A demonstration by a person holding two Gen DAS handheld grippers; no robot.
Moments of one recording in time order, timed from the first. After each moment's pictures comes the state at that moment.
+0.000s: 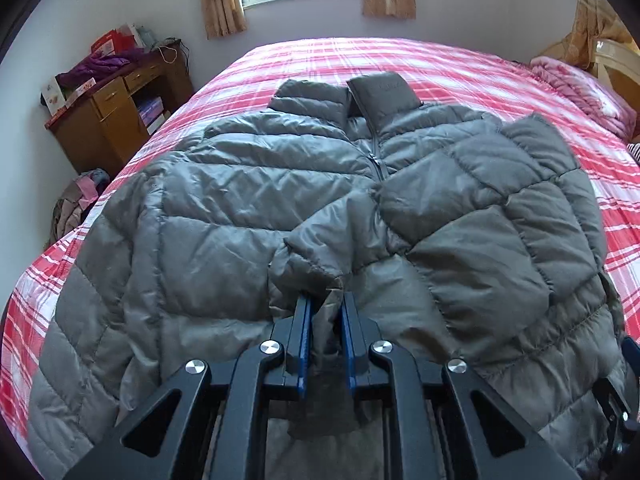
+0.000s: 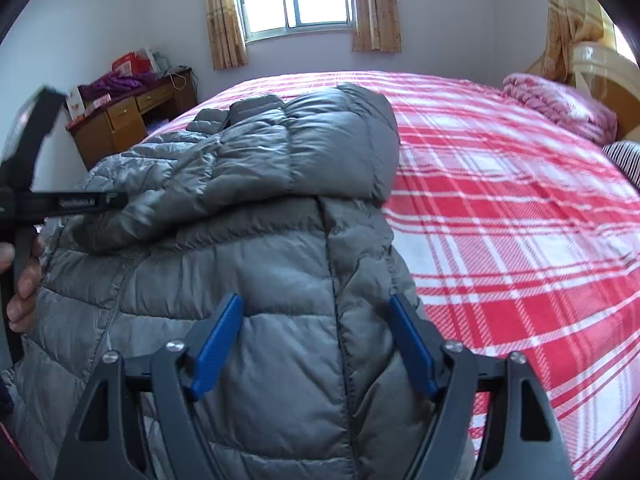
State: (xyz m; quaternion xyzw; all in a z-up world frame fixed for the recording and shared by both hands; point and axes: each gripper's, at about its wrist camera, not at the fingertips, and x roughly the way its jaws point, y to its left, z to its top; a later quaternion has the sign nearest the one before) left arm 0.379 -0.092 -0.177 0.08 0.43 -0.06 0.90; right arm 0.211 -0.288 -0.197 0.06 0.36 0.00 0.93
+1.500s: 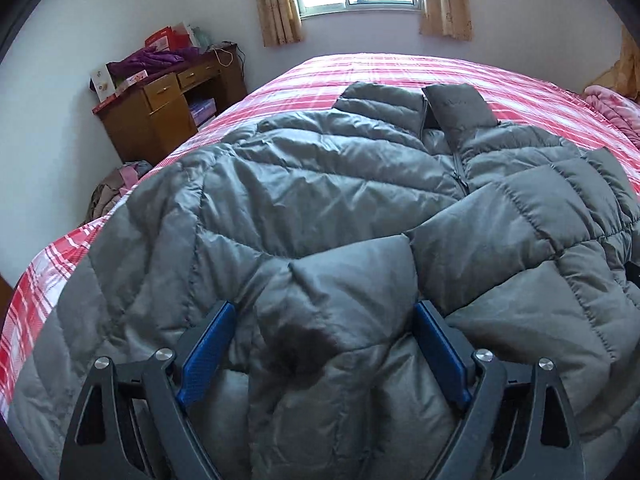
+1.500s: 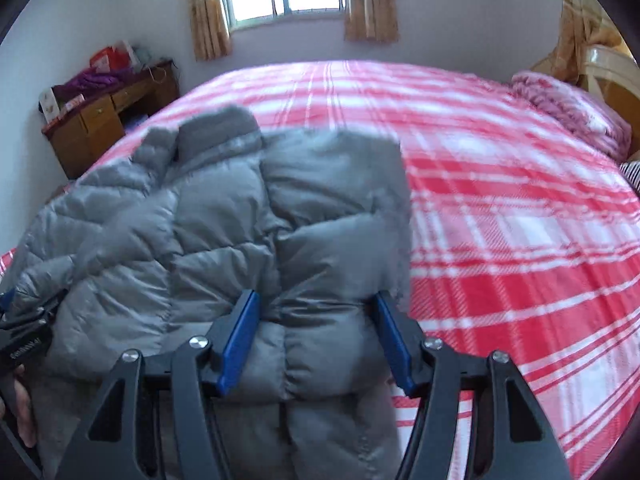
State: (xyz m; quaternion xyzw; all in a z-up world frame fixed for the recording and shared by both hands) left arm 0.425 -0.076 -0.219 0.06 0.40 0.04 0.91; right arm 0.355 -0.314 -0.200 0.06 0.39 -0.02 0.92
